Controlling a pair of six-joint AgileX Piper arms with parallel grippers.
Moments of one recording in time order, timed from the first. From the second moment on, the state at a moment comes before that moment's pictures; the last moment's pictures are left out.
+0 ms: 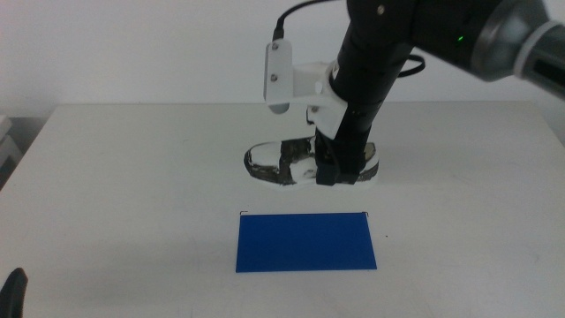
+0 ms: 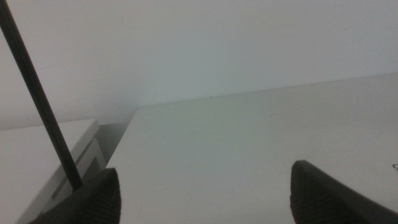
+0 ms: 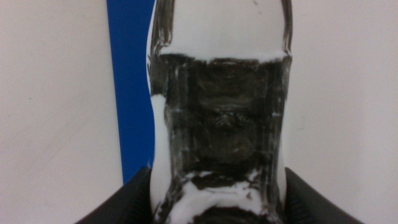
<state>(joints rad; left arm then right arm) 0.04 -0.02 0.03 0.05 0.11 0.07 0.60 1.91 -1.84 0.07 1.25 -0.93</state>
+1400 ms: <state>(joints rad) 0.04 -0.02 0.03 0.05 0.11 0.07 0.60 2.14 -1.84 0.15 1.21 -0.85</state>
